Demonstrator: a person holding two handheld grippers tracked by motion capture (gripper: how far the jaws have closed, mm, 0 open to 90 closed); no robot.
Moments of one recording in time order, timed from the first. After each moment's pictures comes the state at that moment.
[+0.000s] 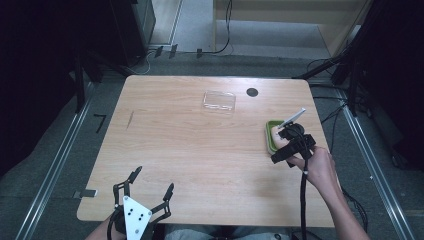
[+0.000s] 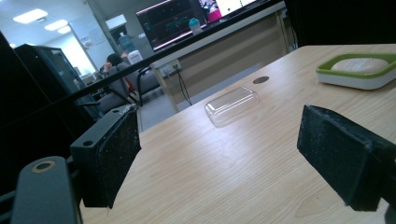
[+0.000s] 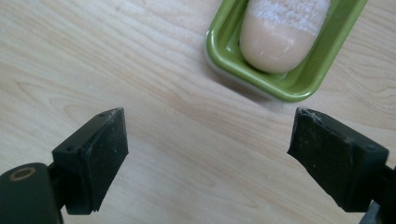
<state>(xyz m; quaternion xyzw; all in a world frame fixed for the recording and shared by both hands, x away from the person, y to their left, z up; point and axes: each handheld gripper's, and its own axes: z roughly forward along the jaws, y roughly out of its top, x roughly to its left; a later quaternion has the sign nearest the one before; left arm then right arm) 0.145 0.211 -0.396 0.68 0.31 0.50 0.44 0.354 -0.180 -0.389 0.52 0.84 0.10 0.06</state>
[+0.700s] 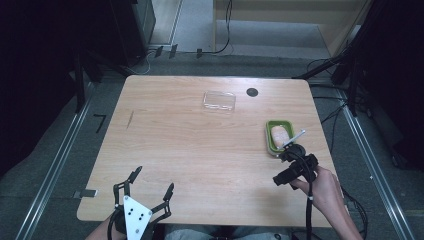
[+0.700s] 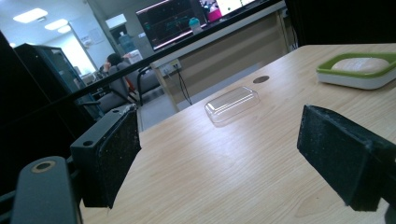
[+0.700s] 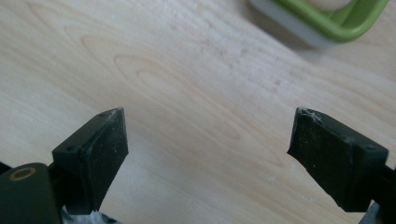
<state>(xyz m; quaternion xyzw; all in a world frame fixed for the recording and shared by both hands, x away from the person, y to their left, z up) 0.145 0.211 -0.396 0.68 0.31 0.50 0.44 0.300 -0.180 -0.402 0.49 0.86 0.09 0.06</state>
